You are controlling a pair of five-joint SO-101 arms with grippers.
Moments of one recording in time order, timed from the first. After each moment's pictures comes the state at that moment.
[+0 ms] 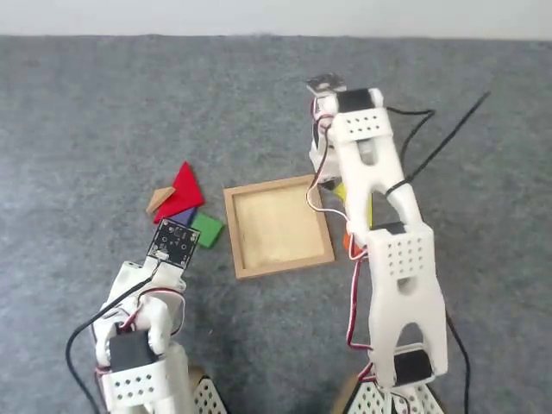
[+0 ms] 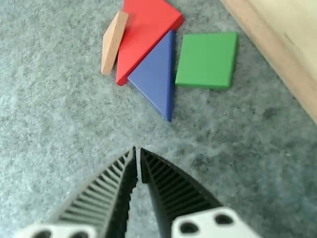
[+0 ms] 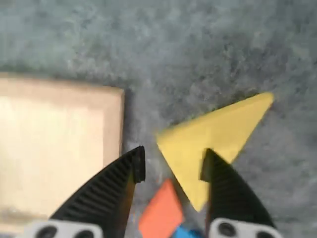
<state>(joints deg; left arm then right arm) -18.9 -103.1 97.1 70.5 -27.8 -16.7 52.7 -49.7 96.1 1.3</state>
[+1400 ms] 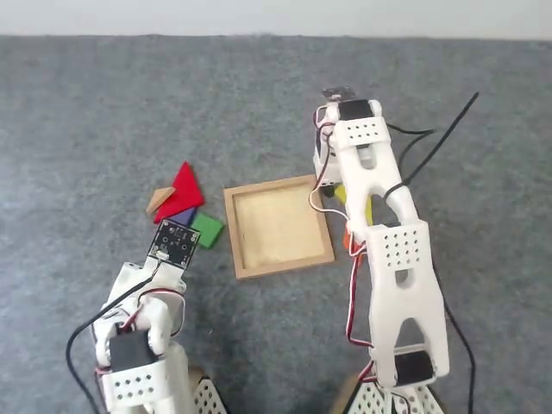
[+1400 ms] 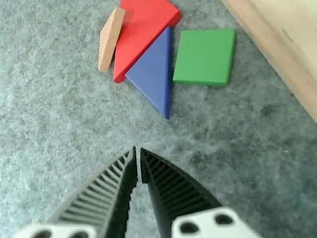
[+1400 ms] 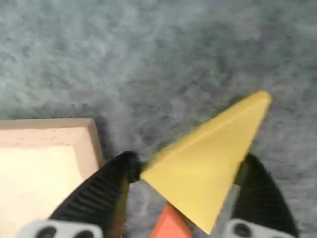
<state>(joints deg) -18.9 -103.1 97.1 71.2 -27.8 -14.6 60.3 -54.0 95.0 -5.3</state>
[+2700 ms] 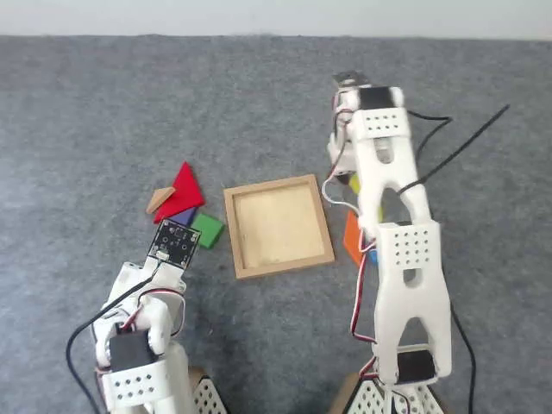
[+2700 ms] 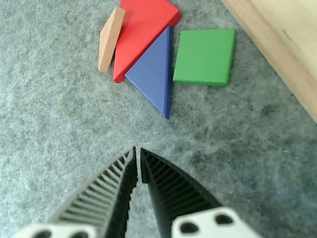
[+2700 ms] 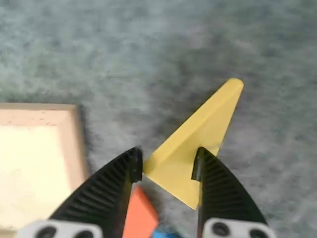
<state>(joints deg) -18.9 -103.1 97.1 71.2 -27.8 -10.0 57.8 -61.3 100.6 2.7</state>
